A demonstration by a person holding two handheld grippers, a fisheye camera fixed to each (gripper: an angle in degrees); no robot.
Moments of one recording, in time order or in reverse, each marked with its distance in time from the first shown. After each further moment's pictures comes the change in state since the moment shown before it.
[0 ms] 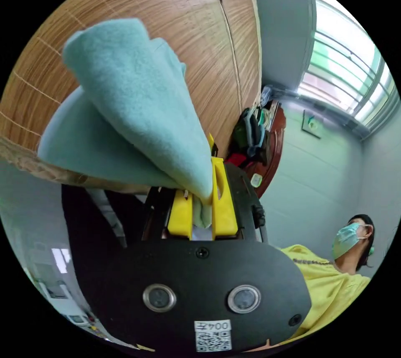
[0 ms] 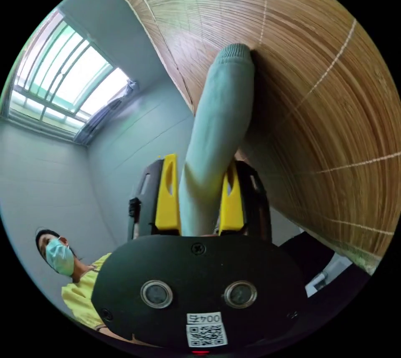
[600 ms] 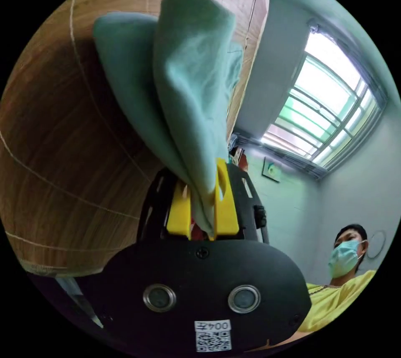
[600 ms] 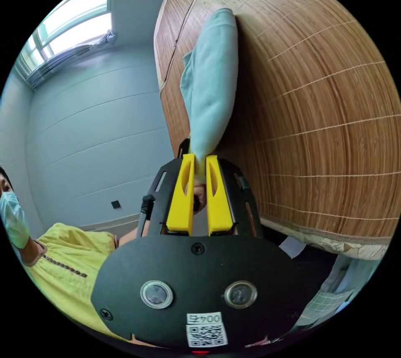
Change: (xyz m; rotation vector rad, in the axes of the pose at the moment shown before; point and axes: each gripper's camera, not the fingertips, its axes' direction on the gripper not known) left arm -0.080 -0.069 0.055 0.302 0.367 -0.107; right arm -0.139 0.046 0.051 -0.056 0.507 -0.283
